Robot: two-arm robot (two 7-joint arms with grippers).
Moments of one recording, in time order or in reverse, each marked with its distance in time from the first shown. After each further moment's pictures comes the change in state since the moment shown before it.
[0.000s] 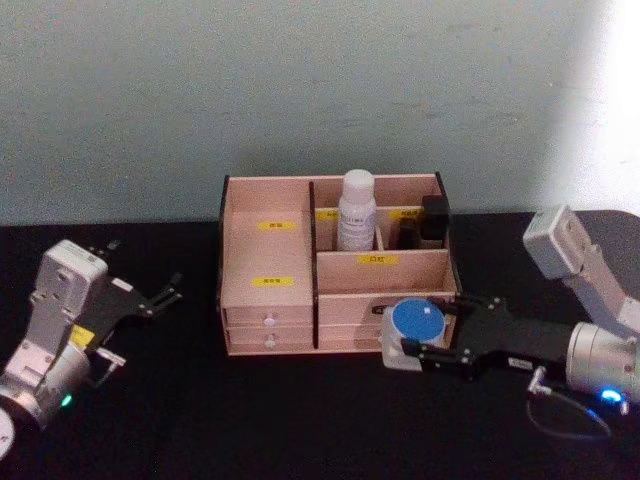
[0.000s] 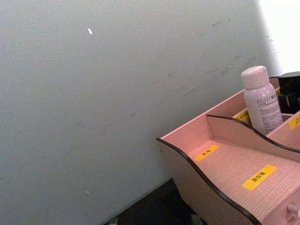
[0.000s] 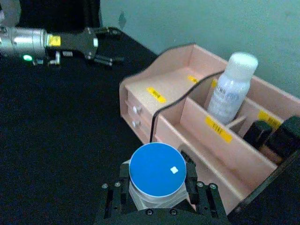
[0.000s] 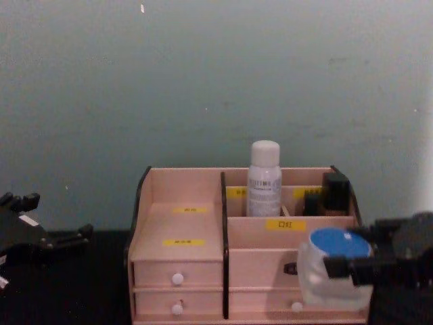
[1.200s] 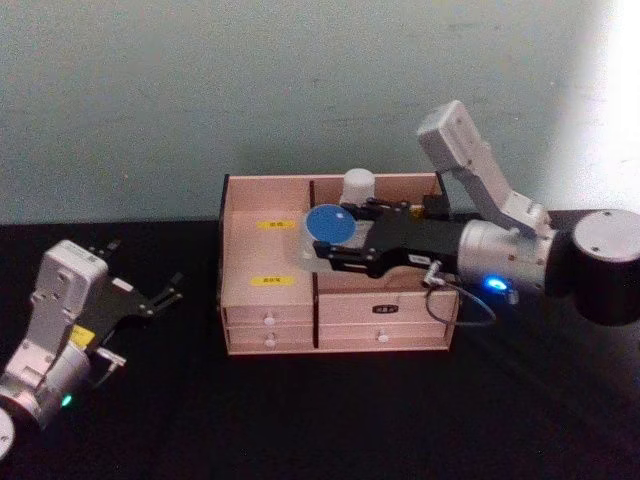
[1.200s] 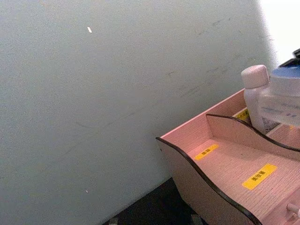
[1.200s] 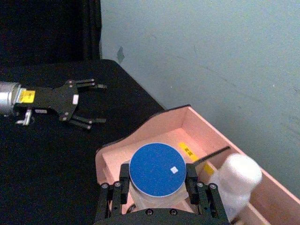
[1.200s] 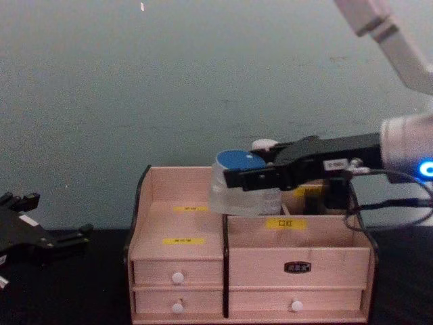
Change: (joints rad) left arm 0.000 0.000 0.000 0.000 0.000 0.000 0.000; right arm 0.358 -0.259 -0.148 0.321 -0.063 -0.042 0.031
